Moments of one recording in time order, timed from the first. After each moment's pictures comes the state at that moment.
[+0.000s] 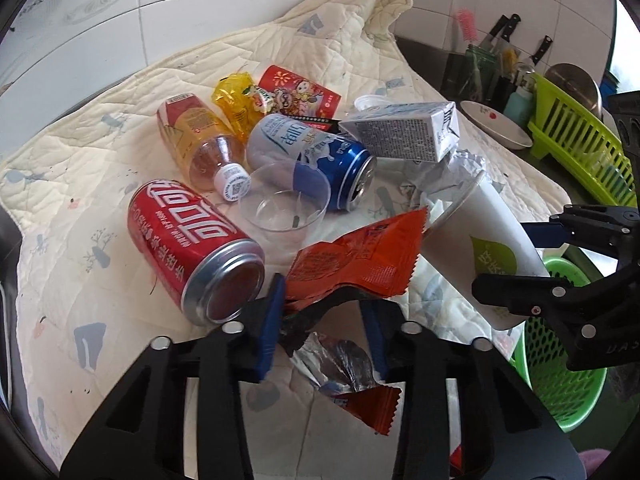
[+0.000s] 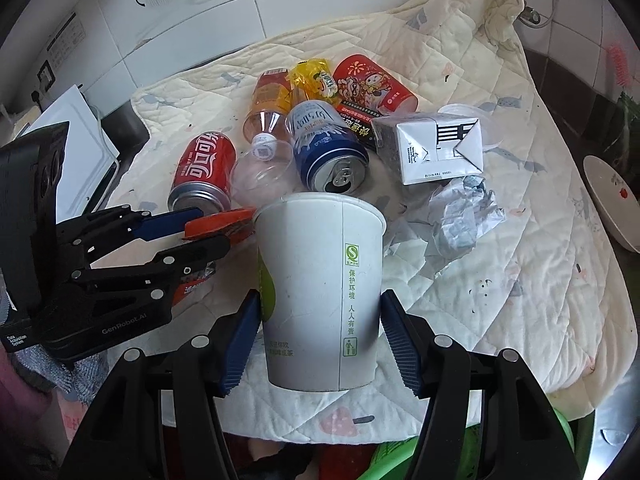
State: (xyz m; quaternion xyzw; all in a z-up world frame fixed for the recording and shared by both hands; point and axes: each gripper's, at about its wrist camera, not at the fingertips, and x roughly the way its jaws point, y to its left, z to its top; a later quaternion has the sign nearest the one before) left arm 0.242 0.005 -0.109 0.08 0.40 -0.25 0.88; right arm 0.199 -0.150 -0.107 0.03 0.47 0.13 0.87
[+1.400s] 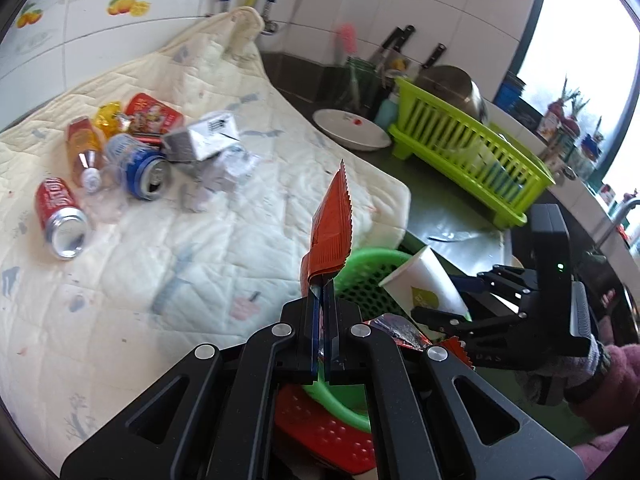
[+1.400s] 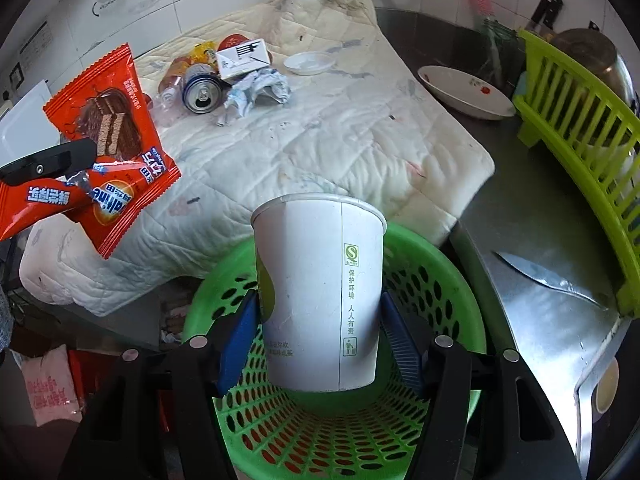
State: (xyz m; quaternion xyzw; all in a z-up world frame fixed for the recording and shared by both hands) left arm 0.086 -0.093 -0.057 0.01 0.39 -0.37 0.84; right arm 0.016 -0.297 -0.130 0.03 0.48 0.00 0.88
